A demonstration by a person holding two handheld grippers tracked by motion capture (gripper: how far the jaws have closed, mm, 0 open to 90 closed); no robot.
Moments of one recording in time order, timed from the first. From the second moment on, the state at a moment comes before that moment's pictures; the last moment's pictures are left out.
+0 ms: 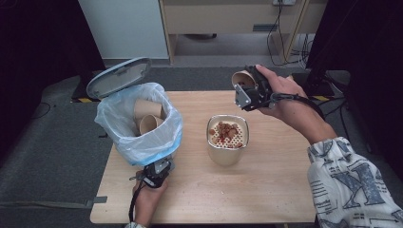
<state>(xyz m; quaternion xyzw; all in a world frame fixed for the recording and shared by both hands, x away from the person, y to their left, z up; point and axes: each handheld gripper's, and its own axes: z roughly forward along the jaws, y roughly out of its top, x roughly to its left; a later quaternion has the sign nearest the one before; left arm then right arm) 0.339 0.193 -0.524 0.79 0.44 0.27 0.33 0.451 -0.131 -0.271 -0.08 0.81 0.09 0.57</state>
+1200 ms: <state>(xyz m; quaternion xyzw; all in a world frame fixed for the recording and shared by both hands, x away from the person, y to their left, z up) 0.339 0.193 -0.524 0.79 0.44 0.27 0.33 0.449 -0.124 -0.279 -0.14 0.78 -0.01 0.61</state>
